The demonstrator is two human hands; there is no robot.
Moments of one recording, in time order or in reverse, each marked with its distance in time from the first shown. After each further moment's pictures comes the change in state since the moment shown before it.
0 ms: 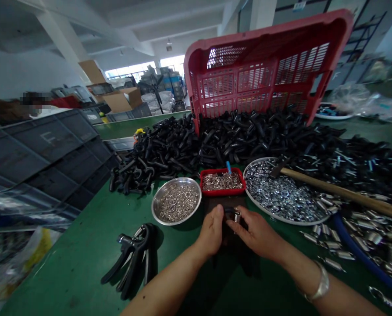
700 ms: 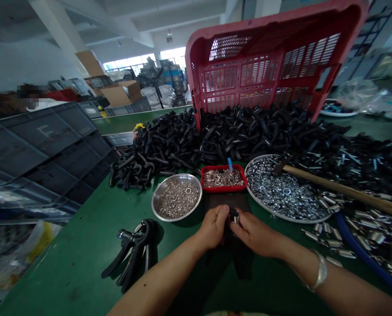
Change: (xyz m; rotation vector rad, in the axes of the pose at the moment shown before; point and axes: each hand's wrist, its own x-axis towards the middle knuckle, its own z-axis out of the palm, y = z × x) left_hand 0.005 -0.005 -0.004 0.019 -0.192 -0.101; right_hand 0.005 0.004 0.001 0.093 -0.214 -0.008
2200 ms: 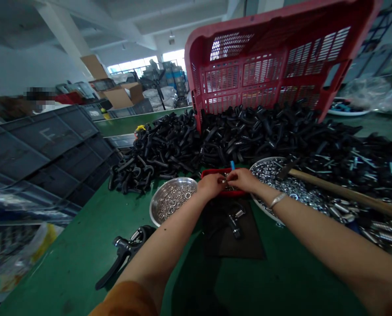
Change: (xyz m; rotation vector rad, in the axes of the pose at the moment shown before) left_hand 0.130 0.018 -0.050 0.769 0.168 0.009; right_hand 0.125 0.085 -0.058 -0.269 0.206 0.149
